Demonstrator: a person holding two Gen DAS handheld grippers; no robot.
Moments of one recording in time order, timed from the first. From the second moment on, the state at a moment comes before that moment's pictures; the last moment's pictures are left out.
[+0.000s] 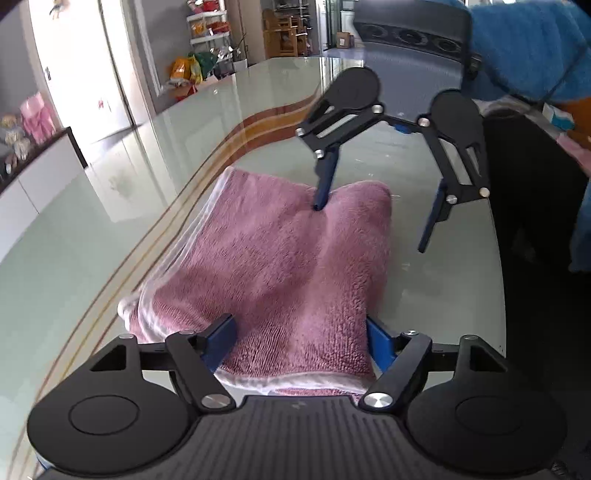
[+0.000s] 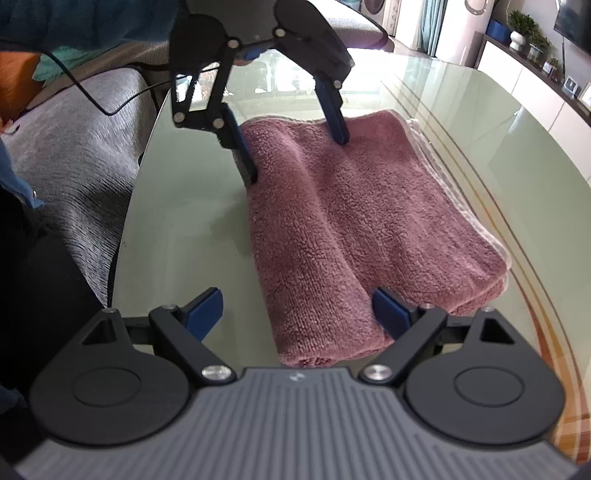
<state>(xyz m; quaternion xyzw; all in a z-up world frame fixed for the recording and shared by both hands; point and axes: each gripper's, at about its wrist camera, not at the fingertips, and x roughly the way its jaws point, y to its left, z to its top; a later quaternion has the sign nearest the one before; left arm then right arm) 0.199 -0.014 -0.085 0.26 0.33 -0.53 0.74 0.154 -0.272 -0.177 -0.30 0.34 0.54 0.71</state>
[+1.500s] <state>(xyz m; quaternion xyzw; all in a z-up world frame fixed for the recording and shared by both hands) 0.150 -0.027 -0.102 0.37 0.23 -0.48 0.76 0.232 -0.300 -0.163 -0.05 0.51 0.53 0.68</state>
